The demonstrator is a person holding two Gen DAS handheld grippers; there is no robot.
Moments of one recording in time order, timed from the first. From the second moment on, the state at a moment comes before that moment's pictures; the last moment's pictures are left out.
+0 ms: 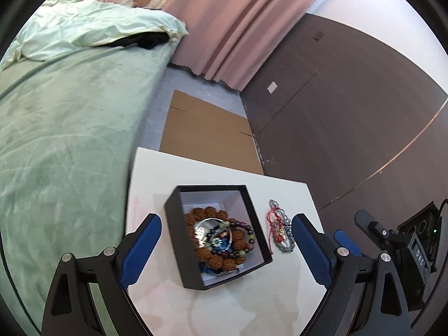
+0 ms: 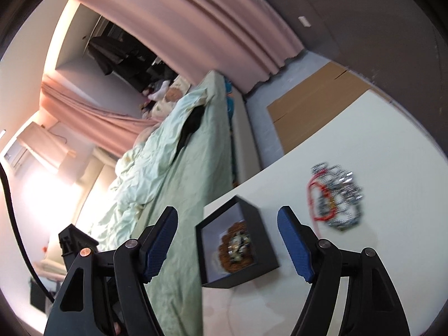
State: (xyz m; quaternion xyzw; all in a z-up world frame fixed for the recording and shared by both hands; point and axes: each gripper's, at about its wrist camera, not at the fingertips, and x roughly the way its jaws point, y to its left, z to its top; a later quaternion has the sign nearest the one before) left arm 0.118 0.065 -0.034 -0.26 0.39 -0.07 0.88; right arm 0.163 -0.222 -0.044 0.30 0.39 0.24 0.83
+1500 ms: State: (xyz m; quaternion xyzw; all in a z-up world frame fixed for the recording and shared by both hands) left arm 0.189 -0.124 -0.097 -0.01 0.46 -0.10 0.88; right arm 0.190 -0.354 -0.090 0.34 0.50 0.08 0.79
